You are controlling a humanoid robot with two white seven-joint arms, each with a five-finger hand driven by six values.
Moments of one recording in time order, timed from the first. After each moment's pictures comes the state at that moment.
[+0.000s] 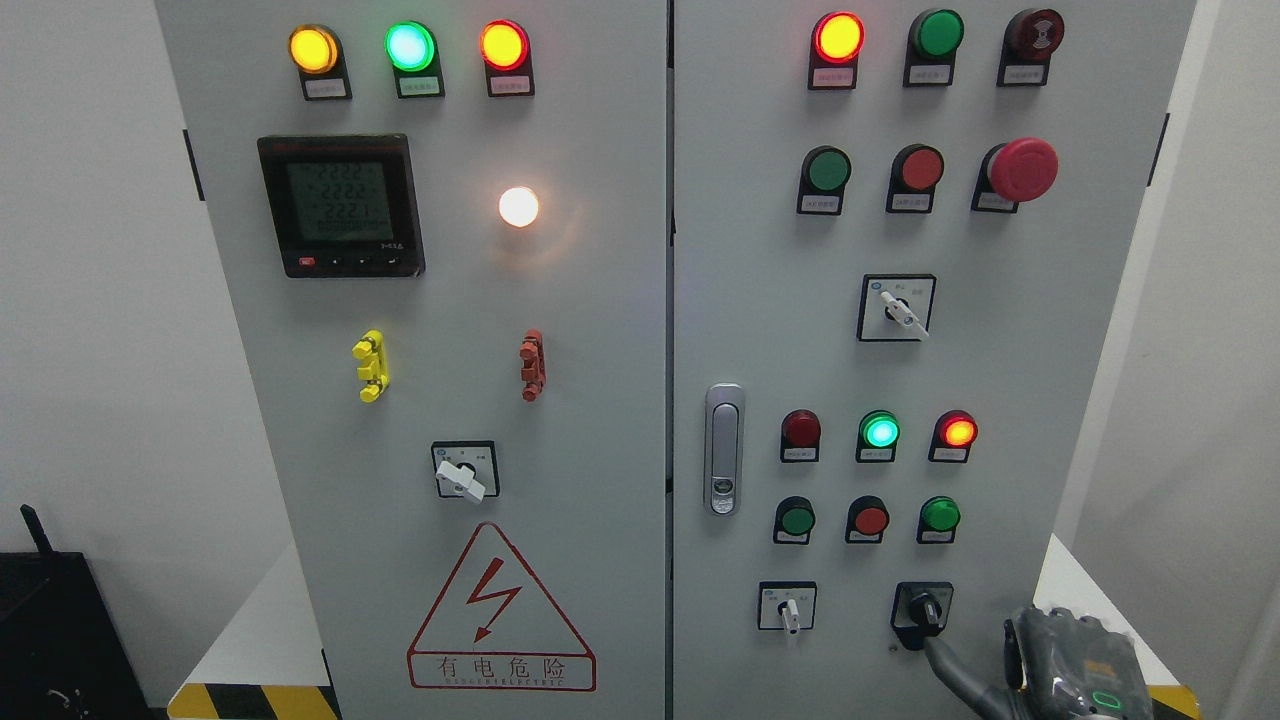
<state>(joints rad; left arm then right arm) 0.04 -0.10 0.00 -0.04 0.00 -0.05 -0.01 -0.22 -0.14 0.01 -1.73 1.27 0.33 0.27</state>
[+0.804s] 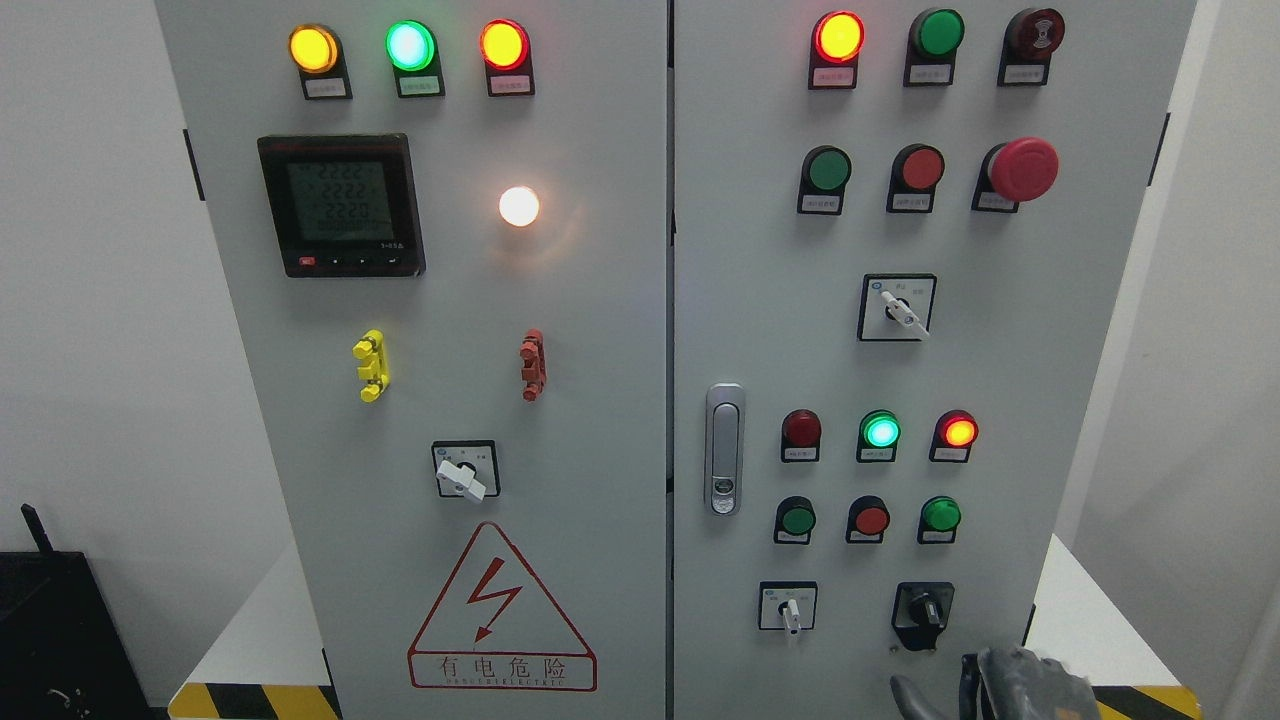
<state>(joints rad) 0.04 -0.10 0.00 -0.04 0.00 -0.05 -0.01 -0.09 -0.09 -0.01 -1.80 0.94 0.20 0.19</state>
